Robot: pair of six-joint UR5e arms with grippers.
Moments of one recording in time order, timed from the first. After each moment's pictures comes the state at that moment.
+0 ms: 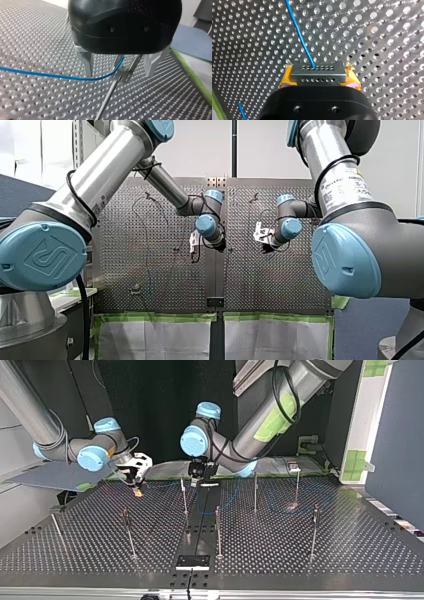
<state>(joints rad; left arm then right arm) -0.57 -2.17 -1.44 -2.99 -1.85 -1.74 1.87 -0.96 1.46 -0.17 1.34 1.74</state>
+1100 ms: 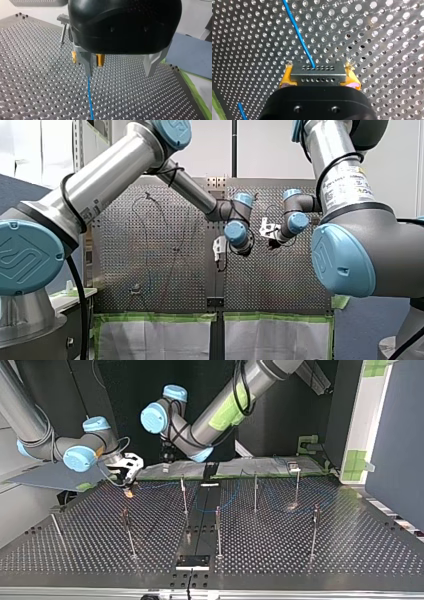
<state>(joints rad) -0.77 -2.32 -1.26 -2.99 -2.03 -1.85 1.83 -1.00 1.47 -0.13 1.32 1.73</state>
